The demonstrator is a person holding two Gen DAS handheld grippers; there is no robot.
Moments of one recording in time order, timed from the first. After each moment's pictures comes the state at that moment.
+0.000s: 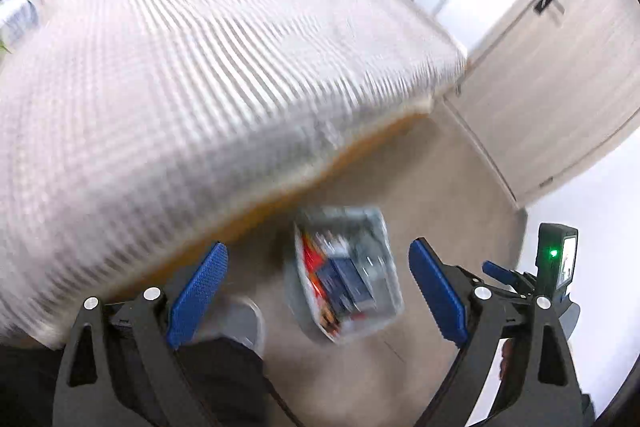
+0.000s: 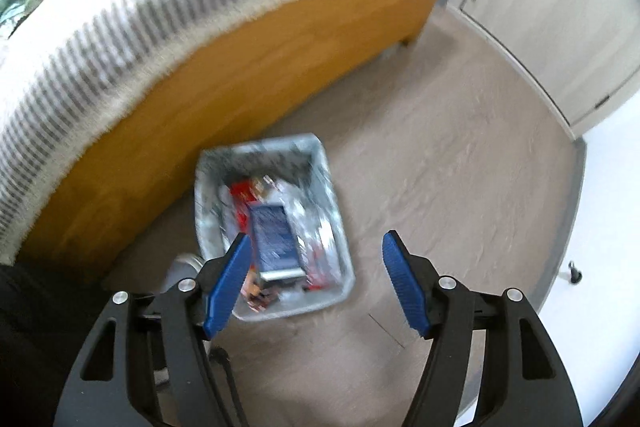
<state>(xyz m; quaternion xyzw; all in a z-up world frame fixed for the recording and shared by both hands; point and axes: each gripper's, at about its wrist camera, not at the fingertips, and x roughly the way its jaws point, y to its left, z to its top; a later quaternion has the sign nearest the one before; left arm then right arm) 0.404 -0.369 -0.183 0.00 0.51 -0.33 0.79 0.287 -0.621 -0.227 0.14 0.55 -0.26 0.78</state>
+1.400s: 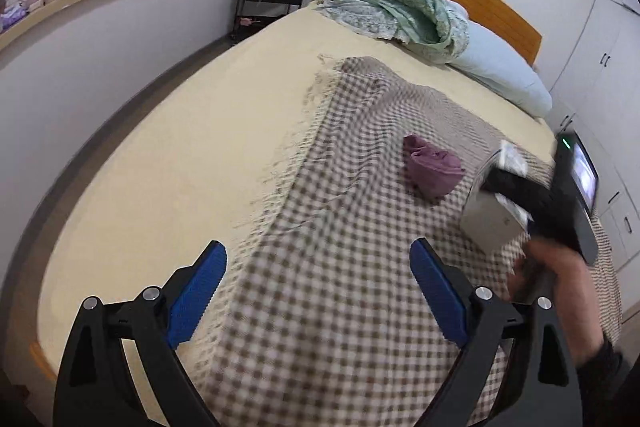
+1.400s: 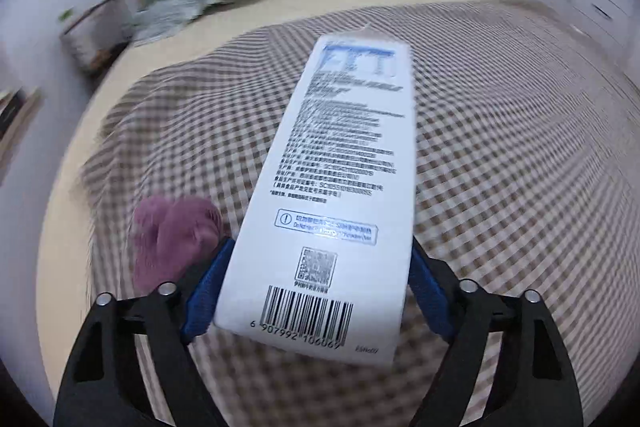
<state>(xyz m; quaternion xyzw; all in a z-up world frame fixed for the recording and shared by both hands) 0.603 0.150 -0.138 -0.17 0.39 0.07 0.90 0.788 -0.125 -0.154 0.11 0.45 -0.04 0.89</state>
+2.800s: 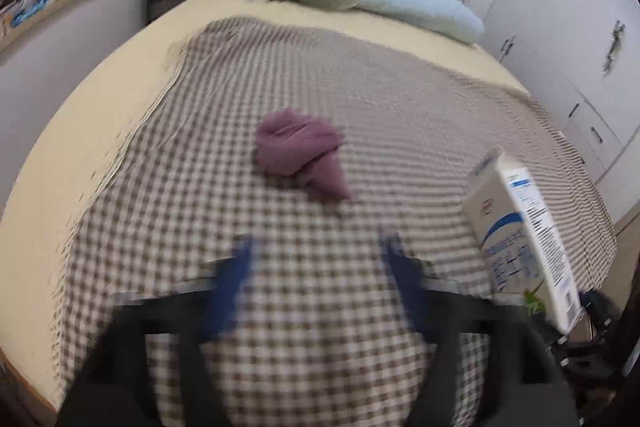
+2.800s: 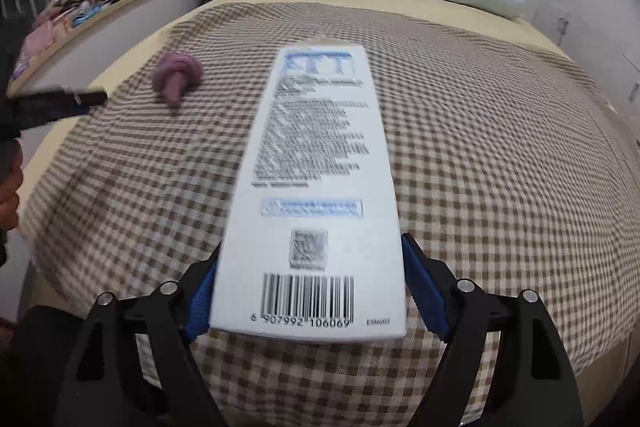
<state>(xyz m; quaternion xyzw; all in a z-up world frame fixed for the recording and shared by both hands) 0.603 -0.001 -0.150 -0.09 0.42 -0.05 0.90 0.562 -0.300 -0.173 -0.04 0.43 0.12 0.89</state>
